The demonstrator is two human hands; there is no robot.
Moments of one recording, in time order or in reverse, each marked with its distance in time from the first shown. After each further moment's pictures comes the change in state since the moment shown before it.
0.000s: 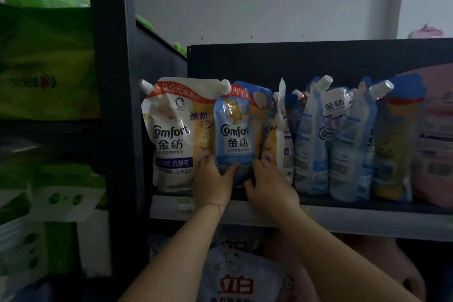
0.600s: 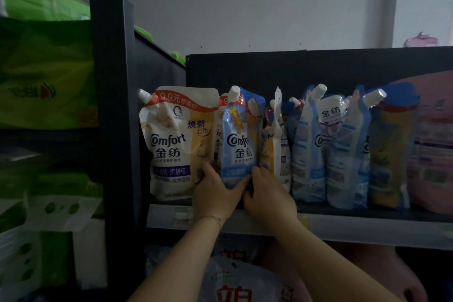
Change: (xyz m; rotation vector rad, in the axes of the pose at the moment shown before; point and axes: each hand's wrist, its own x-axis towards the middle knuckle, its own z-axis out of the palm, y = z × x) left_hand -0.014 0.012 -0.006 0.065 -0.108 0.004; right_hand -0.005 -0.001 -0.001 0.021 0.037 0.016
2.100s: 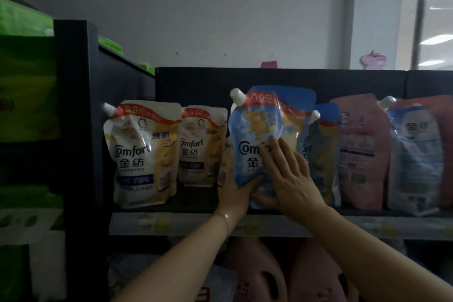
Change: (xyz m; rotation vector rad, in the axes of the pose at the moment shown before) left_hand -0.033 0.095 0.057 -0.948 -0.448 -0.042; right_hand -0.028 0.091 -0.108 -0.550 0.312 -0.390
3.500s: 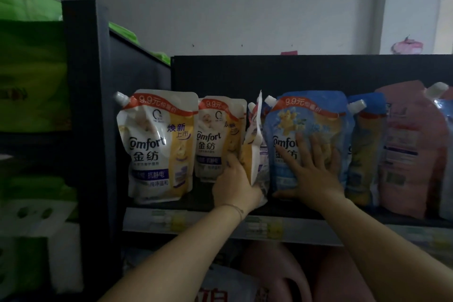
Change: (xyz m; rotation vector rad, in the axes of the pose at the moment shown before) left_hand 0.015 0.010 -0.032 1.206 0.283 -0.045; right_hand 0.028 0.015 0.041 -0.126 -0.611 0.280
